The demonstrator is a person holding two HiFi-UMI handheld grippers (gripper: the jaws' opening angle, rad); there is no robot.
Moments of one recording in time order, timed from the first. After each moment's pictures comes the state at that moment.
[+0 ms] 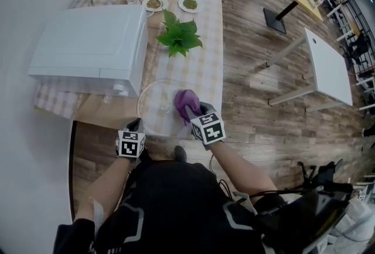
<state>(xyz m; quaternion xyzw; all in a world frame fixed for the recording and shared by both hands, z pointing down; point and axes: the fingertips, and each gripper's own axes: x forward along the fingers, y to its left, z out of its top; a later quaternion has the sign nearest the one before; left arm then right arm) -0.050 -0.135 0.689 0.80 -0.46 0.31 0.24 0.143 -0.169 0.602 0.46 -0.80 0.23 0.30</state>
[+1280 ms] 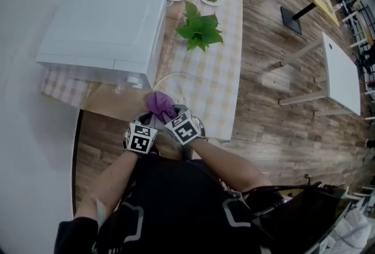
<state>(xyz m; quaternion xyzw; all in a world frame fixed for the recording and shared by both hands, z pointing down) -0.048 -0.133 0.690 0.81 -0.42 0.34 0.23 -0.006 -0.143 0.670 0.30 -0.85 0.23 0.37</state>
